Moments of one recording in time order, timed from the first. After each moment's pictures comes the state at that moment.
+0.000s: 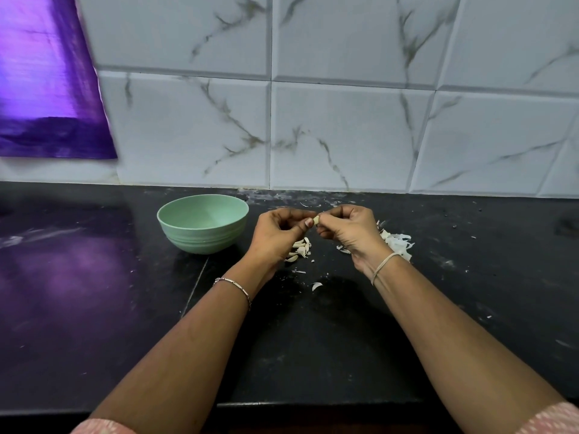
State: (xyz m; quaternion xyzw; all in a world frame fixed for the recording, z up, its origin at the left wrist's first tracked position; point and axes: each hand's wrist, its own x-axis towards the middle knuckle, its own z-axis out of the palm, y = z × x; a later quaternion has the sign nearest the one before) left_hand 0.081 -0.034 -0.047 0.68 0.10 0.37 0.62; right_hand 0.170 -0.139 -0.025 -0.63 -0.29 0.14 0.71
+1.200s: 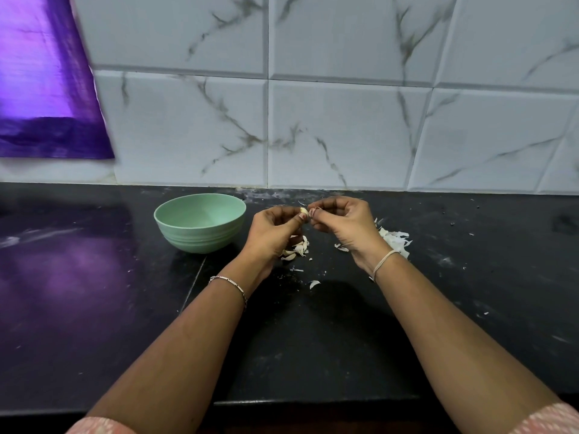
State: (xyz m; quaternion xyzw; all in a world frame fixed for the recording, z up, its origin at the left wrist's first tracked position) left_hand 0.081 -0.036 -0.044 0.62 0.15 0.35 0.69; right_hand 0.172 -0.142 -0.023 -0.62 -0.37 0.11 0.68
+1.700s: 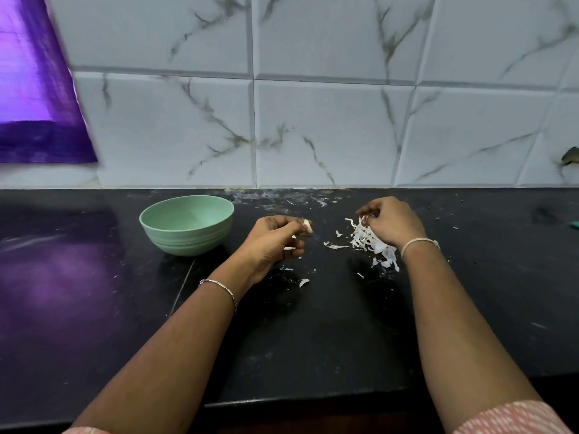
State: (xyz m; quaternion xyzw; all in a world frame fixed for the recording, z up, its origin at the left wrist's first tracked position) left_hand 0.079 -0.042 -0.046 0.64 0.14 0.23 0.72; right_hand 0.244 -0.198 -0.015 -0.89 -0.31 -0.08 0.32
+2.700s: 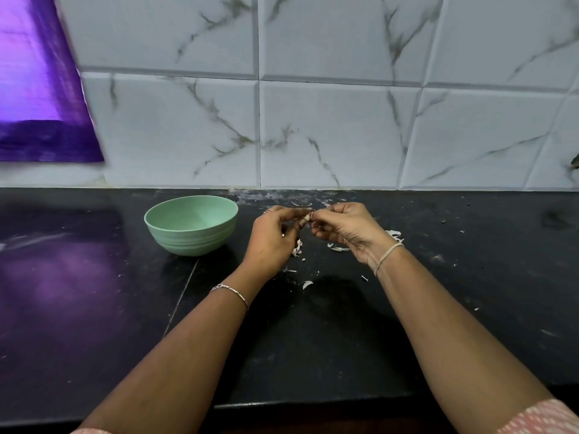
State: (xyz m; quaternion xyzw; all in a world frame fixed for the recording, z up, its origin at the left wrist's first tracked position) left_hand 0.084 -0.037 -0.050 0.82 0.11 0.42 0.37; right_hand 0.176 -0.154 -0.011 -0.64 -0.29 0.24 0.67
